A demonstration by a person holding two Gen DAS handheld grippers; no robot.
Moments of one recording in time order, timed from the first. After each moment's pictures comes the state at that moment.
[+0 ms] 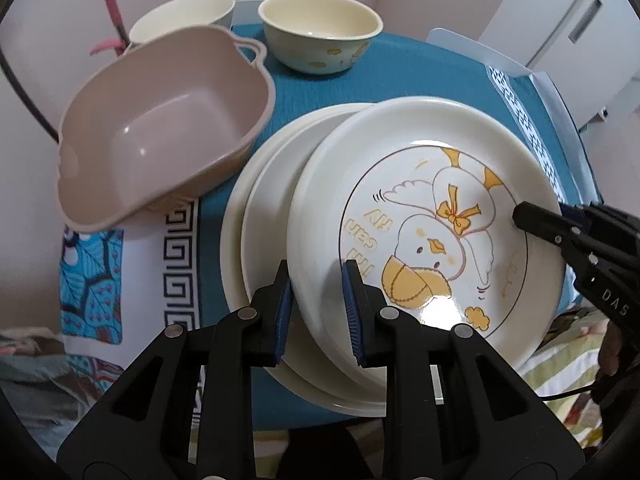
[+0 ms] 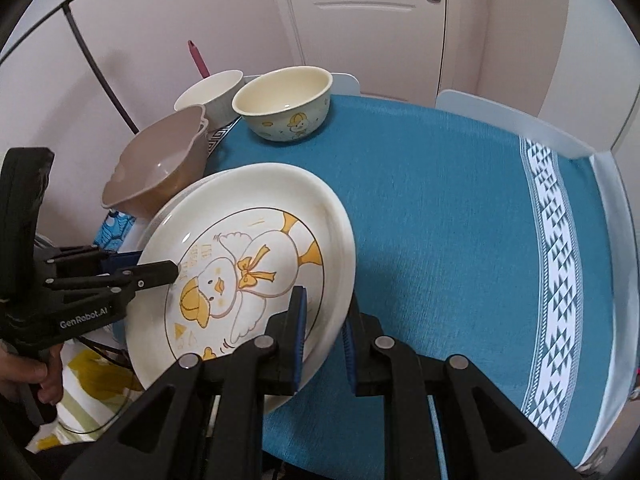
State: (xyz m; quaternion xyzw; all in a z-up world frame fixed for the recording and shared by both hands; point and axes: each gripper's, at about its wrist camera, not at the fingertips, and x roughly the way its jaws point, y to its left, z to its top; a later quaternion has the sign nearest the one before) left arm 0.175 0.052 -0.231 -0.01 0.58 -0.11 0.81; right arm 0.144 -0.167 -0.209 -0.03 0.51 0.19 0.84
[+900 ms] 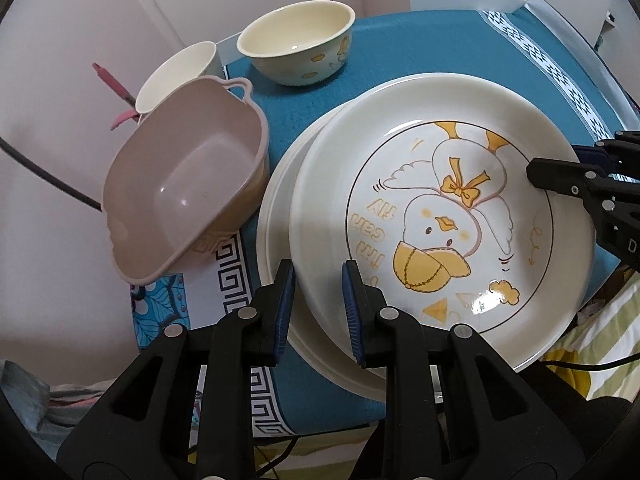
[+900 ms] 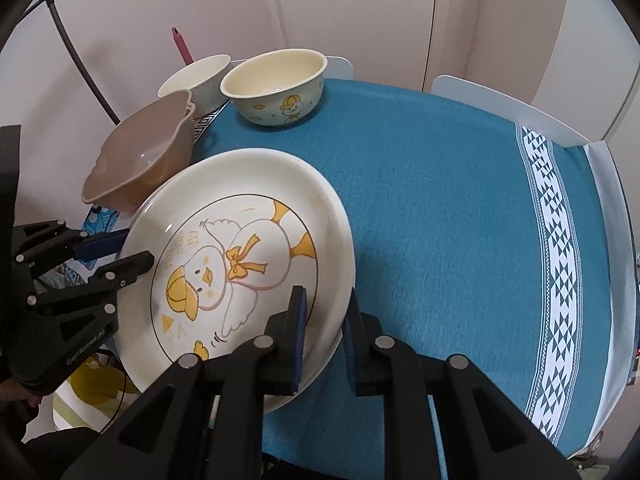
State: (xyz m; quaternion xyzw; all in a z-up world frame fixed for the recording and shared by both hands) left arm 0.170 0.025 -0.223 0.16 0.56 -0.08 0.81; right arm 0.148 -0.156 -0.223 -0.03 0.54 0.15 0.83
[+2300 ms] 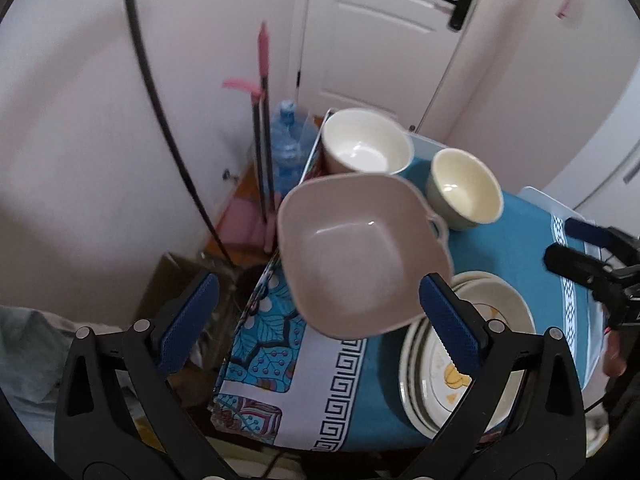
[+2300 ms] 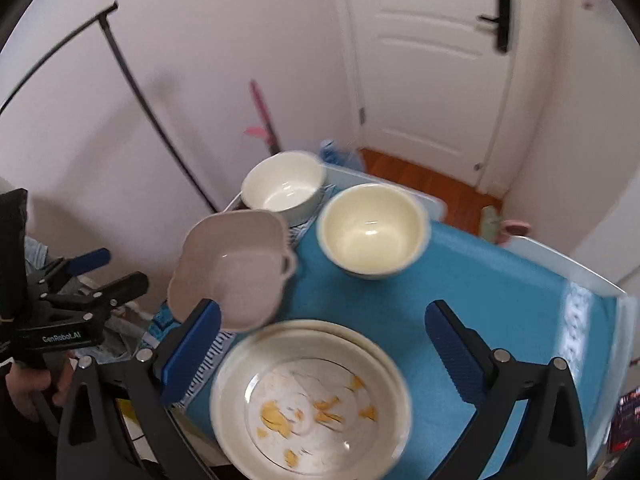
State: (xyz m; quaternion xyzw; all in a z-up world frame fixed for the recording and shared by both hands) left arm 0.209 0.194 -0.148 -0.12 0.51 0.05 0.85; right arm 0.244 -0.061 -0.132 -0.04 0.51 0.30 0.81
